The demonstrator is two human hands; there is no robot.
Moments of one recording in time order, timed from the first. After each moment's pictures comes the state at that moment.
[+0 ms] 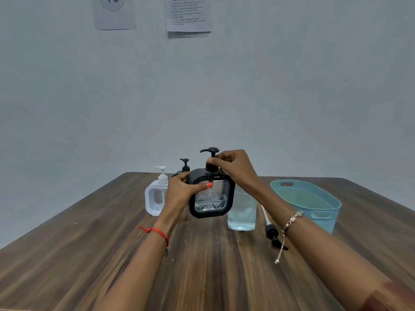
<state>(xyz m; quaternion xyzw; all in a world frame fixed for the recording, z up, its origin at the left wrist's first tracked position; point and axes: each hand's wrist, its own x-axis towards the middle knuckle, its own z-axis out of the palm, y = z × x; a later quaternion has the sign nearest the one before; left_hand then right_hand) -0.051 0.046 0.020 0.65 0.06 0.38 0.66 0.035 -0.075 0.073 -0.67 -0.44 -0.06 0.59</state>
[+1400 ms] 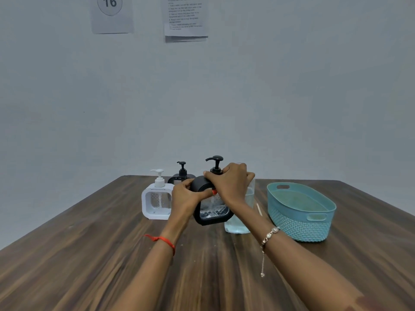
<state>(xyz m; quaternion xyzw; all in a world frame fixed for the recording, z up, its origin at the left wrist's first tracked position) -0.037 0.036 0.006 0.68 0.08 0.40 0.61 0.018 -0.055 0.048 -0.78 -0.23 -0.28 0.51</state>
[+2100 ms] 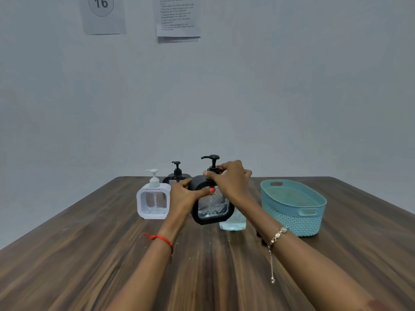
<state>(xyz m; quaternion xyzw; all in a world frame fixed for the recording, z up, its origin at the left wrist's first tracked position) -0.034 0.027 0.008 0.67 0.10 0.38 0.63 0.028 -0.076 0.050 -0.80 -0.30 -0.21 0.48</state>
